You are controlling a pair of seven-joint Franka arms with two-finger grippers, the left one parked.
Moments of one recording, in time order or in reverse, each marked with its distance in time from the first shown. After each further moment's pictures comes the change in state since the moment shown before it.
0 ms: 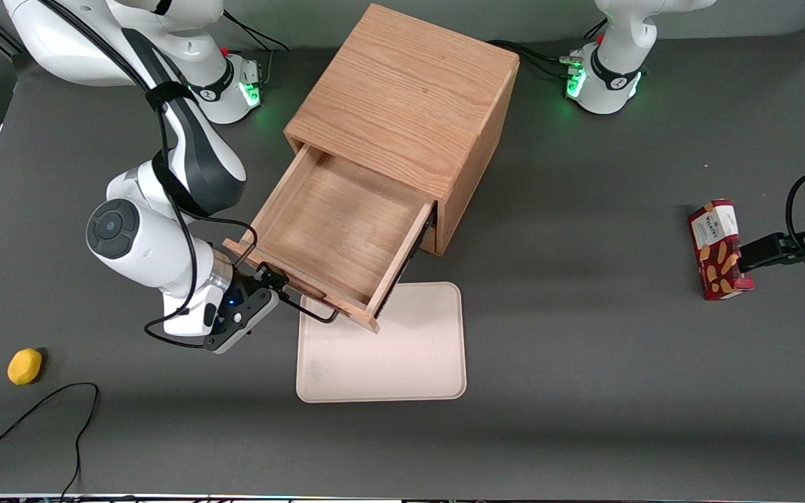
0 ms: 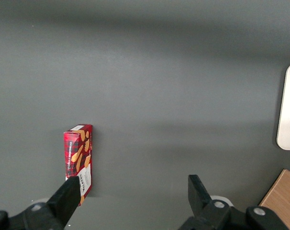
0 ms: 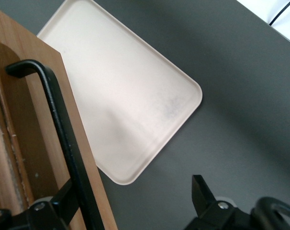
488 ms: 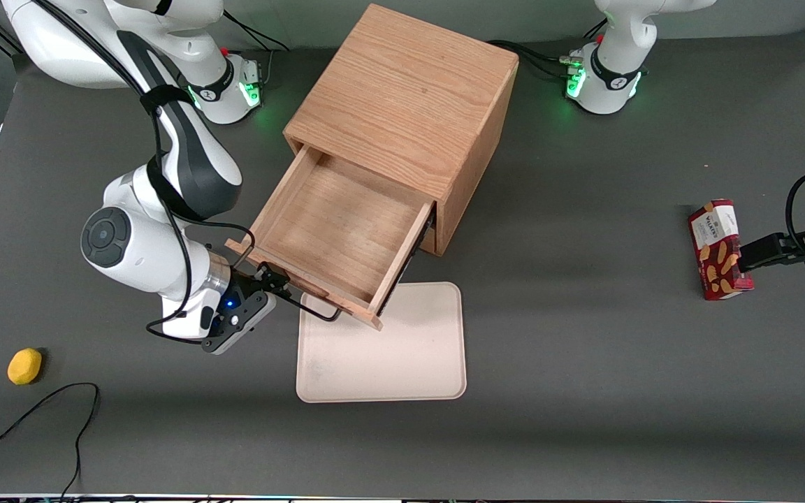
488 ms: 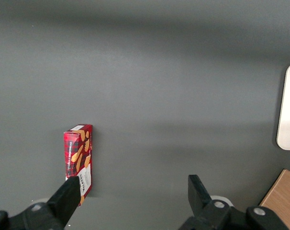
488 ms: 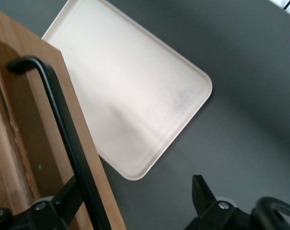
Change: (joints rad) arm 0.001 0.004 -0.008 0.011 0.034 -0.064 -0.023
